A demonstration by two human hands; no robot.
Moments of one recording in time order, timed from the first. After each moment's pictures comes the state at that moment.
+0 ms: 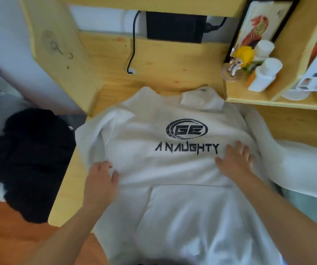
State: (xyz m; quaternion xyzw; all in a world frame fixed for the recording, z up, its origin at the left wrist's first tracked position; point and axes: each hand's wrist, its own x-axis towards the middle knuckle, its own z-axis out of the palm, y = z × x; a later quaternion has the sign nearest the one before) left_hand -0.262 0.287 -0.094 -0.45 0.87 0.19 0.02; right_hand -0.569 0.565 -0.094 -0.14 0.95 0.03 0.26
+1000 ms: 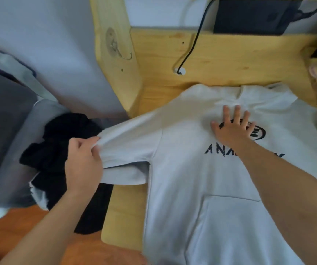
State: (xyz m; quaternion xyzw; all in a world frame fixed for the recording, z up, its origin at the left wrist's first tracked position) left_hand -0.221 0.108 -0.013 -0.48 0.84 0.17 -0.15; right_hand -0.570 0.336 -0.123 -0.17 0.96 0.00 0.23
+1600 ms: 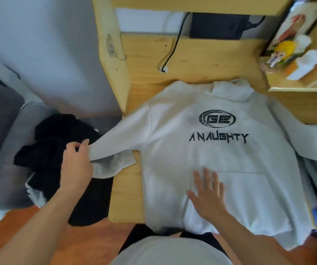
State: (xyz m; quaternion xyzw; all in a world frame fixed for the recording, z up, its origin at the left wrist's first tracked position) left_hand -0.156 0.078 -0.035 -0.43 0.89 0.13 -0.02; right_hand -0.292 0.451 -0.107 -0.21 0.93 0.02 0.29
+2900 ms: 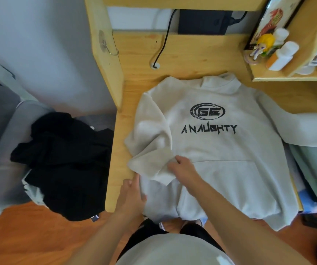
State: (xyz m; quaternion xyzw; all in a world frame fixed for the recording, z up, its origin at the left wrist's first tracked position) left_hand -0.133 0.246 -0.103 -0.33 0.86 0.35 0.17; right_hand -0.296 0.380 -0.033 0.01 0.80 -0.44 0.40
